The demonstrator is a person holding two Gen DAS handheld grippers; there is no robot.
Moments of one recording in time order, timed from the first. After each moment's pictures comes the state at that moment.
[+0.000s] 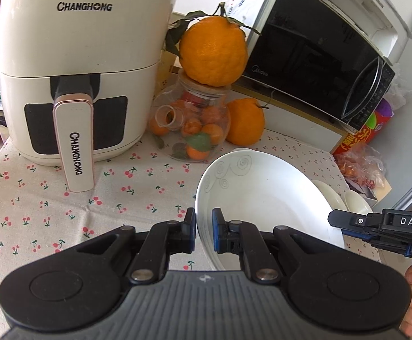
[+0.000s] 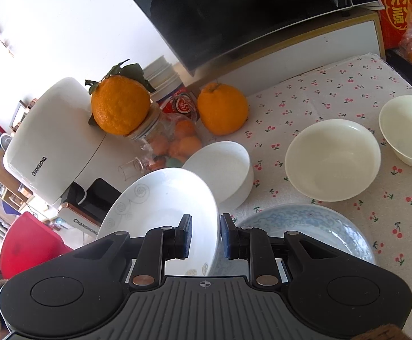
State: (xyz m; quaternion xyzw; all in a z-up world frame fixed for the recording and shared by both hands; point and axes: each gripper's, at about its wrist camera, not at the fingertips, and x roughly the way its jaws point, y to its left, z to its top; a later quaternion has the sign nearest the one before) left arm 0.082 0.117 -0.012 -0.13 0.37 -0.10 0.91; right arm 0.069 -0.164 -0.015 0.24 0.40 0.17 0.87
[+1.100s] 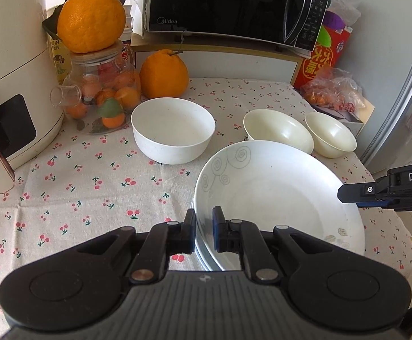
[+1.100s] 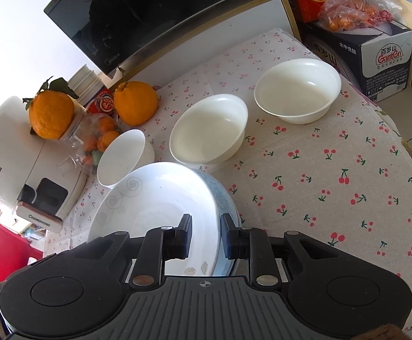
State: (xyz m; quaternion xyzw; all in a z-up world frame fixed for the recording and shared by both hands) left arm 0.066 0.013 -0.037 0.01 0.40 -0.16 0.90; right arm 0.026 -0.253 -0.037 0.25 0.45 0.07 0.86
